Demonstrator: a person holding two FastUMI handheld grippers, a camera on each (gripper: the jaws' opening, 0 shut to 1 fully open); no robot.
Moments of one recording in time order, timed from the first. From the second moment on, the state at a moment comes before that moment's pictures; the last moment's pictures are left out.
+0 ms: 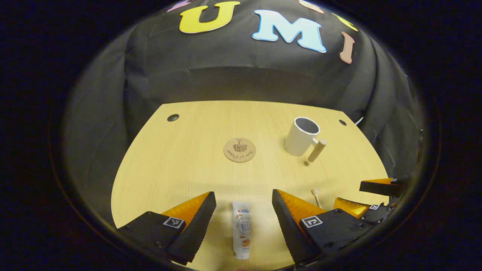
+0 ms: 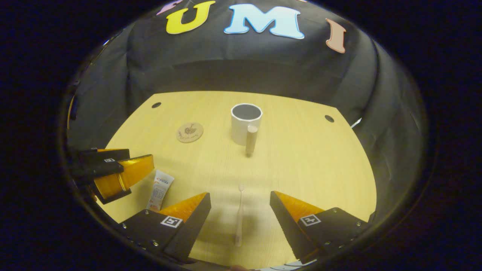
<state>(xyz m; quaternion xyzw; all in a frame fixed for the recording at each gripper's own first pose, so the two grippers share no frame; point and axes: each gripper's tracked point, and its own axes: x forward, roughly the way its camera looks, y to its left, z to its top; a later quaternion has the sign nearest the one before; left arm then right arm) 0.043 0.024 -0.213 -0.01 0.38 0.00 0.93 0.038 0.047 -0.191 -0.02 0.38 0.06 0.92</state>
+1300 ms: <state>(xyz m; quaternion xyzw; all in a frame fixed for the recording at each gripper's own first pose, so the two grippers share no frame) -0.016 0.024 -0.330 -0.03 0.60 0.02 0.80 0.022 0.057 -0.295 -0.01 0.58 0.08 0.81</state>
